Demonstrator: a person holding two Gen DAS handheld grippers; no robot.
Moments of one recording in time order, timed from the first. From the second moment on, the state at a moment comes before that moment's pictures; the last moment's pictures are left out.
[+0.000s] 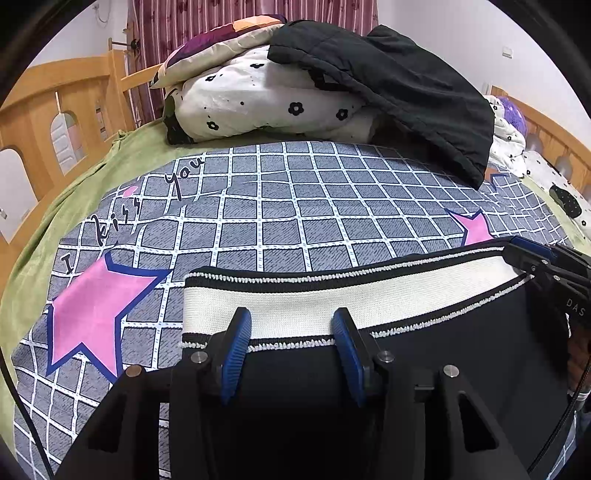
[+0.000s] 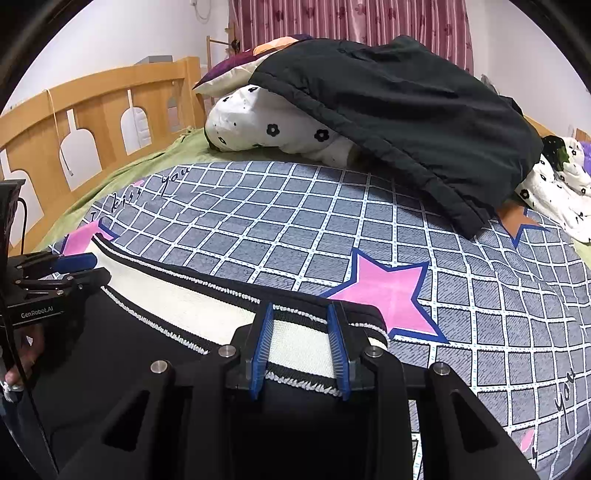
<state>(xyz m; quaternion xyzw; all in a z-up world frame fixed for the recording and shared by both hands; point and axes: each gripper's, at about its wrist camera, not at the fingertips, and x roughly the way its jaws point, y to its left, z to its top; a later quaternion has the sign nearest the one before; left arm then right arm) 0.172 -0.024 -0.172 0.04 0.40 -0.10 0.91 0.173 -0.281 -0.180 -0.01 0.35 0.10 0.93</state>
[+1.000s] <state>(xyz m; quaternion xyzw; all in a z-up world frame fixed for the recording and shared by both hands) -0.097 0.011 -0.056 -0.02 0.39 -0.08 0.92 -0.097 -0.271 -0.052 0.02 0.36 0.00 0.93</state>
